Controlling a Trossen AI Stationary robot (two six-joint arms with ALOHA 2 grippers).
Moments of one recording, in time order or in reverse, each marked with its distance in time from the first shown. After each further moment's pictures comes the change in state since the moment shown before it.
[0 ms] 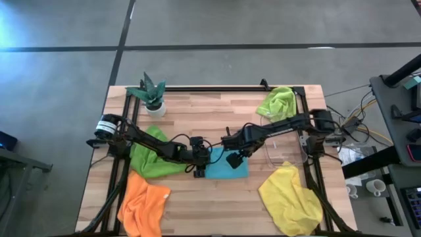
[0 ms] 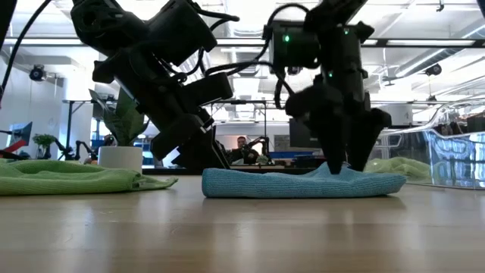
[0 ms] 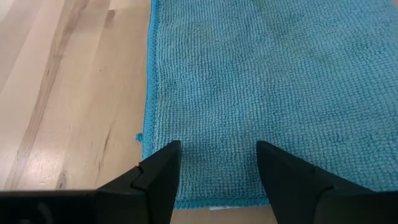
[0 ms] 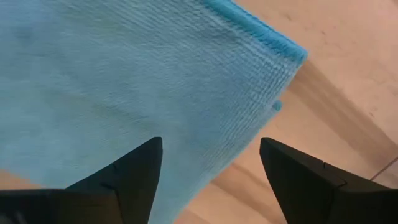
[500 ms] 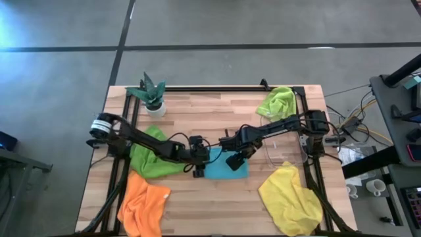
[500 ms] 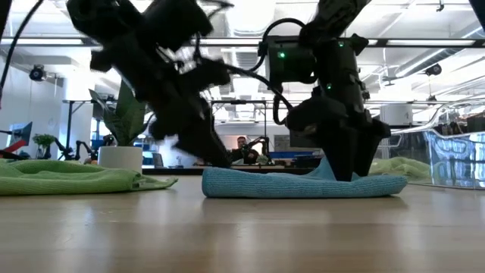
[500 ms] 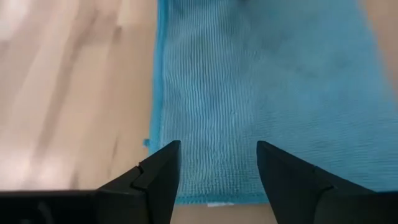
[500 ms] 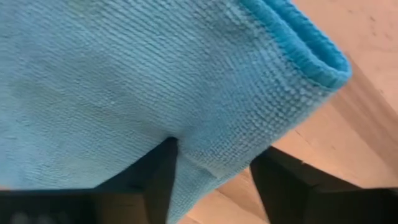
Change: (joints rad) left arm 0.000 -0.064 -0.001 -0.025 0.000 0.001; right arm -0.005 0.068 0.006 0.016 -0.059 -0.054
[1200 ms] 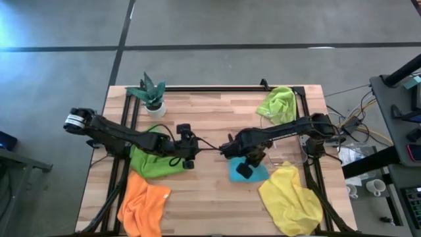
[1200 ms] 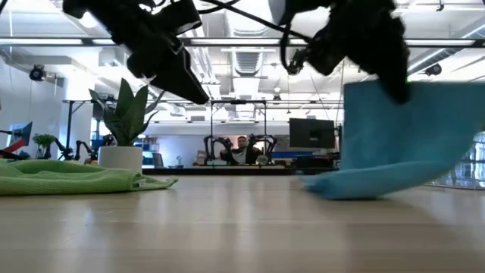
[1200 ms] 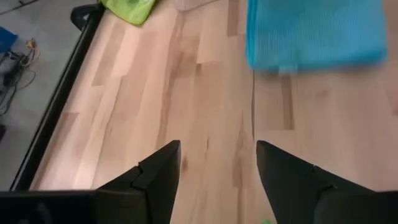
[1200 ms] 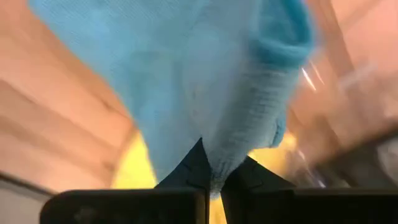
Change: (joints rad) left arm 0.004 -0.334 -0.001 -0.297 -0.160 0.082; right arm 0.153 -0.048 0.339 -0.636 -0.079 -0.071
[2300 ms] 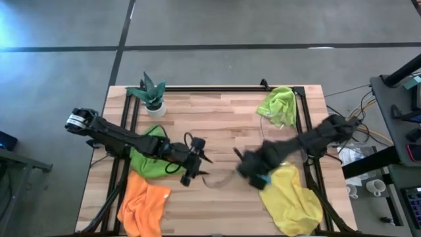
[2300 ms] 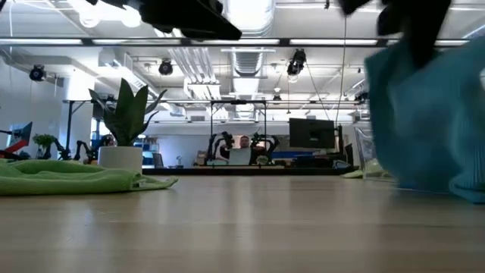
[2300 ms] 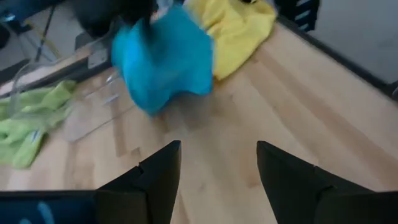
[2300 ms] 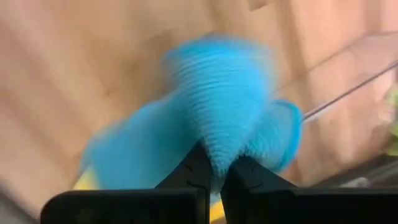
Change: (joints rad) left arm -0.080 0.032 0.074 0.227 0.417 0.260; right arm 0.237 -0.165 -0.037 0.077 0.231 -0.013
